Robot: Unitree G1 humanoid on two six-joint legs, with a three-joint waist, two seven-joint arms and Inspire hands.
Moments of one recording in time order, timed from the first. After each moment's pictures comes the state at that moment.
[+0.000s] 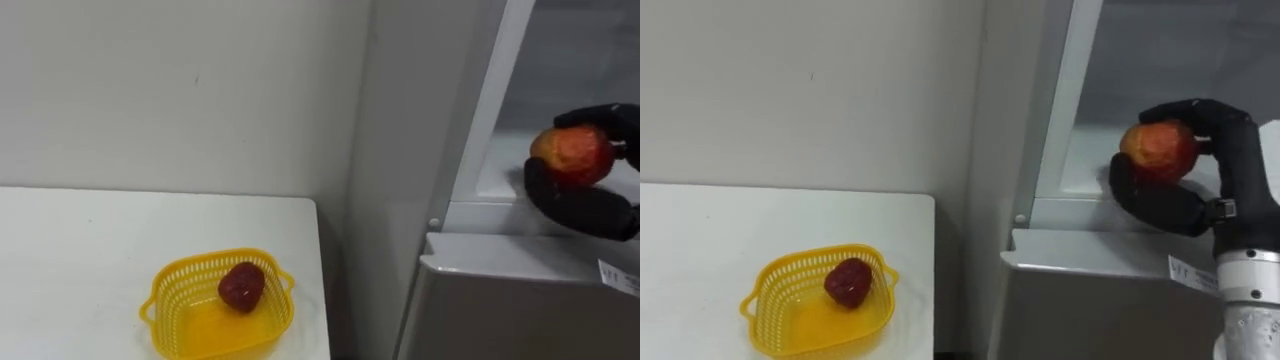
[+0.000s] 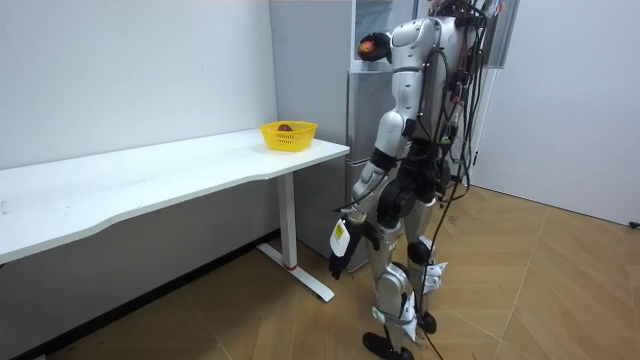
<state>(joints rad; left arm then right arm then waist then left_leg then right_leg) 0.15 0.26 0.01 1.15 0.44 0.04 -0.02 -0.21 -0.51 -0.14 -0.14 -0.18 -0.07 -0.37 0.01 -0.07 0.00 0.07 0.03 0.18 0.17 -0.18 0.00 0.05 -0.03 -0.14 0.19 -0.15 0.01</state>
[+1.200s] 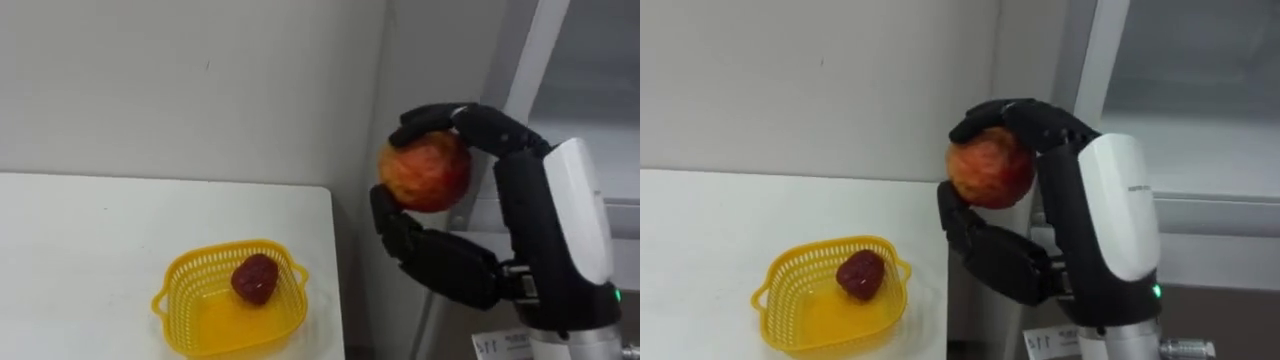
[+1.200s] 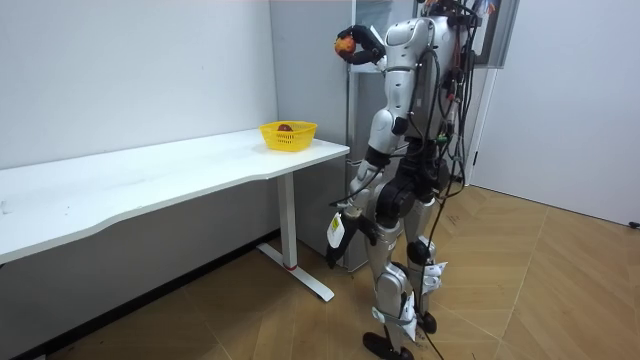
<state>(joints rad) 0.04 0.27 -0.14 1.19 0.40 -0.03 0.00 -0.12 -0.39 0.19 -0.40 -0.61 -0.23 -0.43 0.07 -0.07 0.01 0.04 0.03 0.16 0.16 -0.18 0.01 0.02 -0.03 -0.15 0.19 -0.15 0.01</state>
